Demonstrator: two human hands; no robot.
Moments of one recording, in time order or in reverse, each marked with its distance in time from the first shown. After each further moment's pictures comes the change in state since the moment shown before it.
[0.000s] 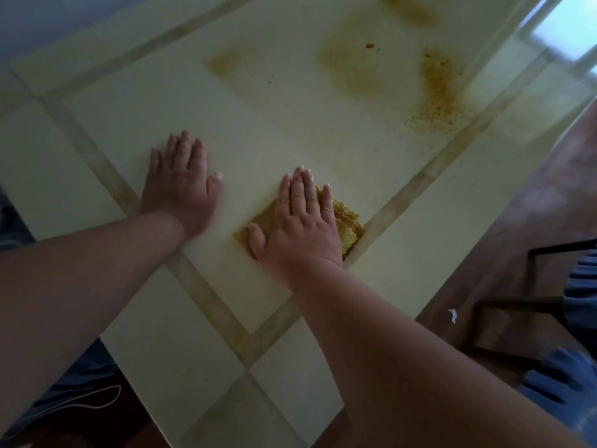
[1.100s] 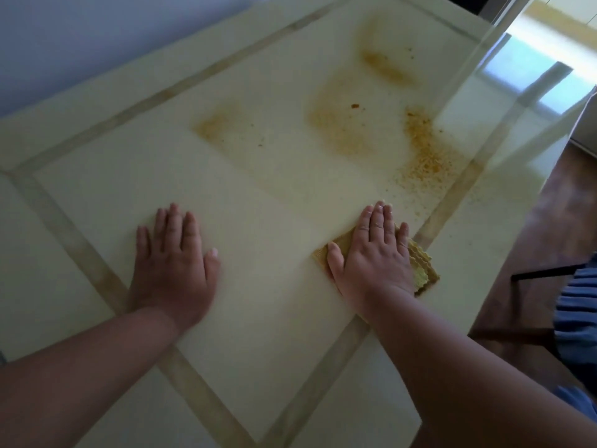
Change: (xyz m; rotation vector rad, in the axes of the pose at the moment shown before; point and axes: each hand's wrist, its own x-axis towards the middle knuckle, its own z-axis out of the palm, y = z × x) left_hand 0.004 -0.004 0.008 -0.020 0.070 0.014; right_hand 0.058 0.099 -0.035 -0.100 -0.025 0.349
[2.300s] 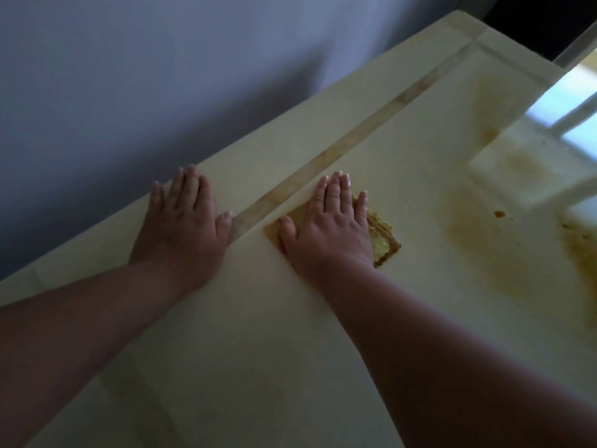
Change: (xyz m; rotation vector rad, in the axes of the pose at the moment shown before) left_hand 0.308 -0.203 0.005 0.014 -0.021 0.087; right_hand 0.250 -0.330 -0.071 0.072 0.065 -0.166
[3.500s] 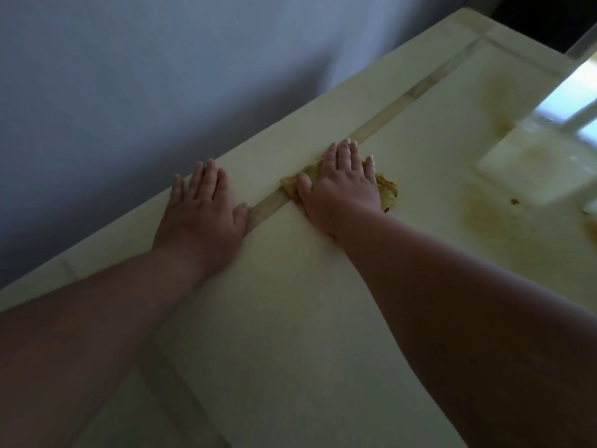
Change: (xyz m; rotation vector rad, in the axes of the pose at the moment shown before) left_hand -0.004 0.000 -0.005 -0.015 -0.071 -0.015; right_hand 0.051 0.002 -0.006 0.017 0.075 0.032
